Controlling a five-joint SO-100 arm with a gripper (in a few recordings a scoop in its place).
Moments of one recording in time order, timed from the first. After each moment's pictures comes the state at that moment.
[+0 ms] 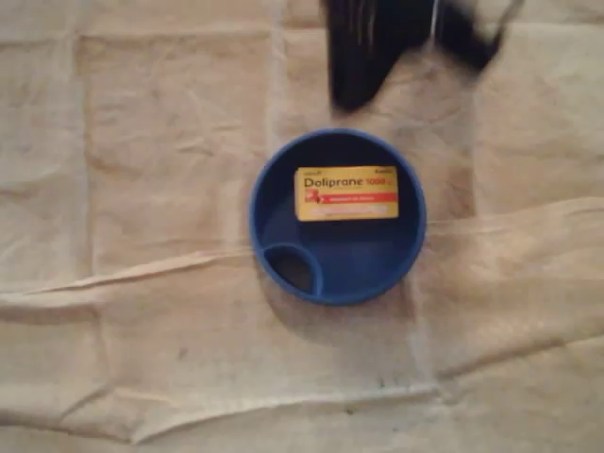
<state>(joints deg) 11.7 107.1 67.6 79.1 -26.8</state>
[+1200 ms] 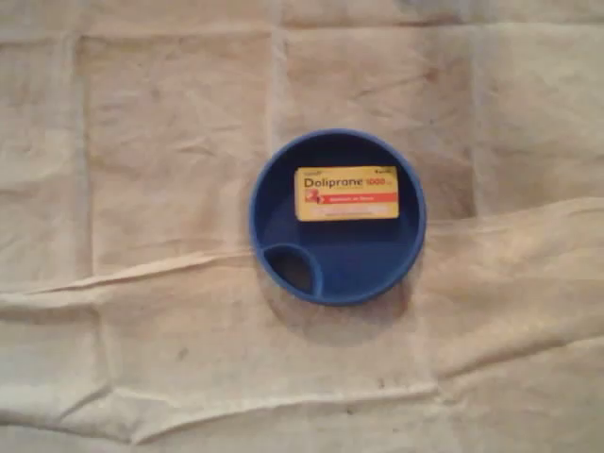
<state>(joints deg) 1.4 174.1 116.5 80.0 -12.1</state>
